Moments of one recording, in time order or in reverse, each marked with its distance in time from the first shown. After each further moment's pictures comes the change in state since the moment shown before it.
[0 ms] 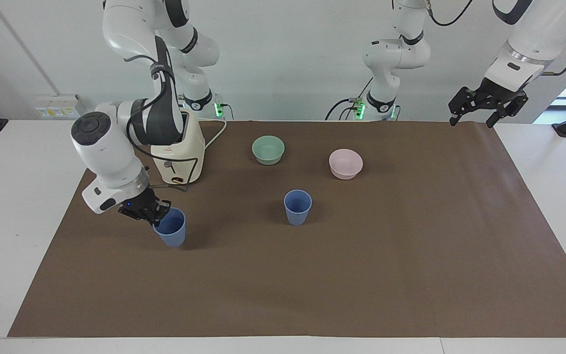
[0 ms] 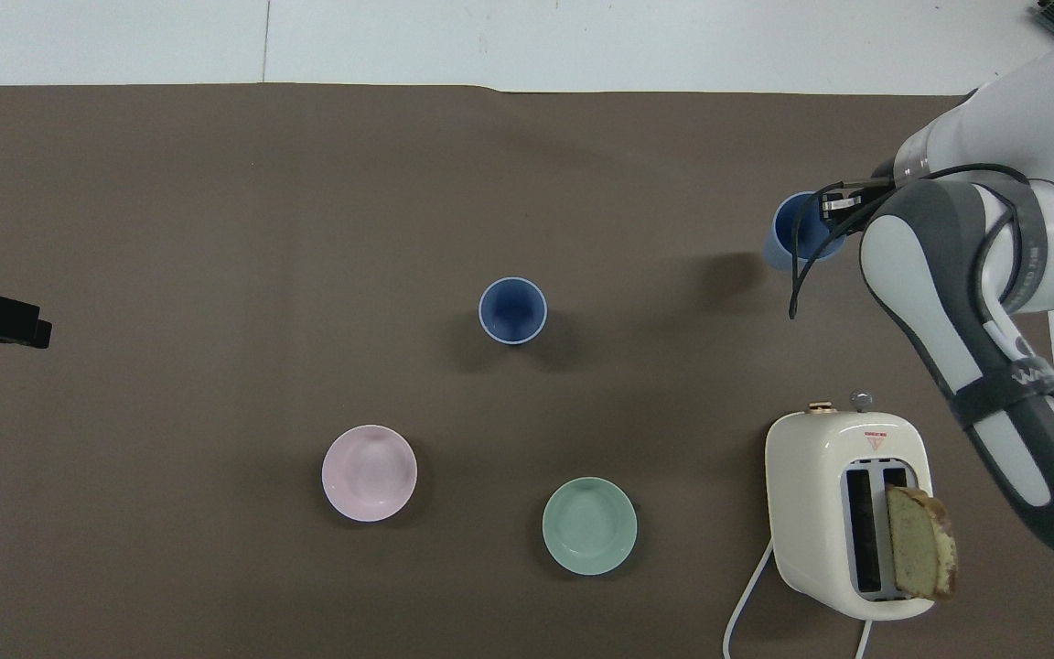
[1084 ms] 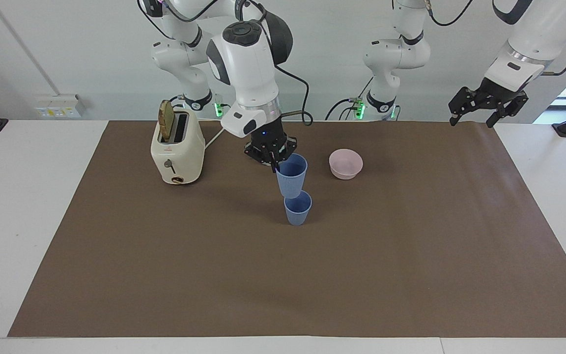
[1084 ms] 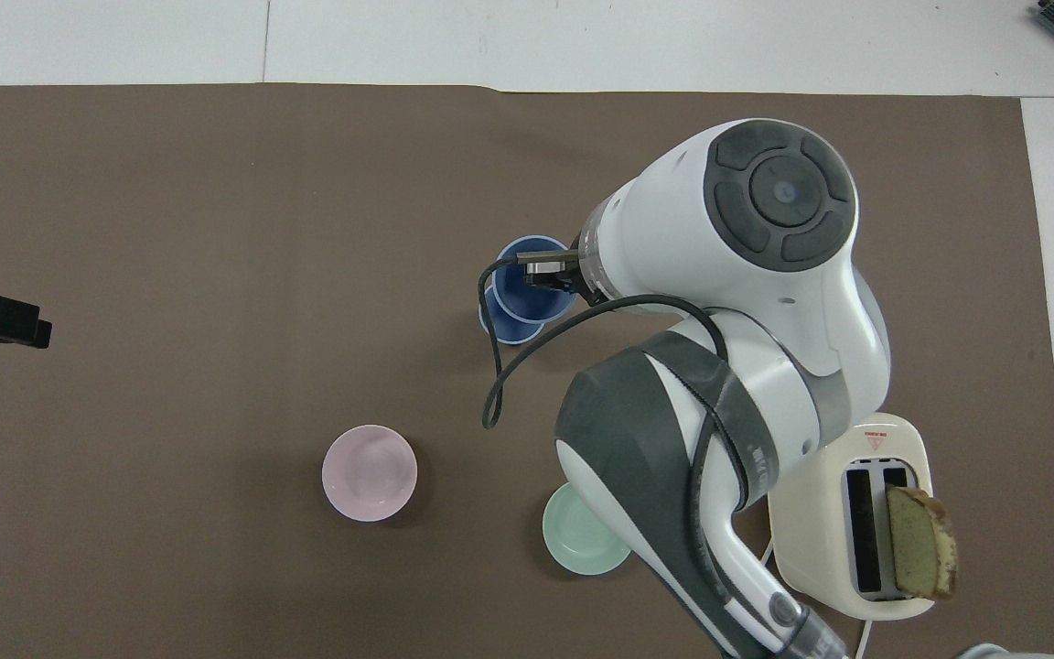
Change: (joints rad) left arm 0.000 0.000 0.000 0.000 0.000 0.000 0.000; right arm 0.411 -0.084 0.035 0.060 0.090 -0.003 0.459
